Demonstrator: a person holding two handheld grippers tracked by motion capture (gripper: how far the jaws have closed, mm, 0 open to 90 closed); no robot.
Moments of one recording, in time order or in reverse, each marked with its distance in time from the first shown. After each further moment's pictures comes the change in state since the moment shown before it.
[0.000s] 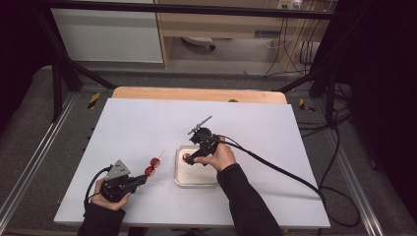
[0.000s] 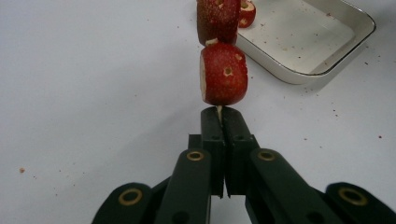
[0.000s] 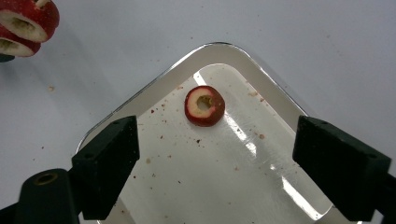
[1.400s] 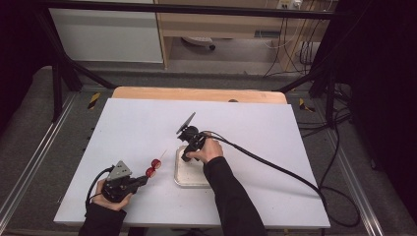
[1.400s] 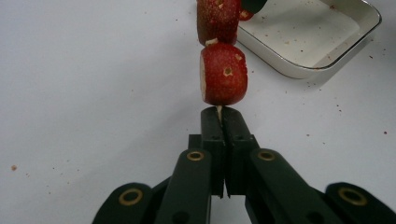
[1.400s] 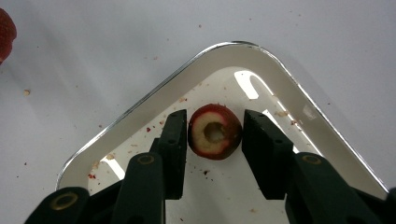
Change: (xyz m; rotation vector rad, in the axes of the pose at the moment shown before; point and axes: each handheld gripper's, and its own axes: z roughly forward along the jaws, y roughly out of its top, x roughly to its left) left arm -0.001 -0.002 0.003 0.013 0.001 -0.002; right arm -0.004 0.028 0.042 0.186 0.061 0.006
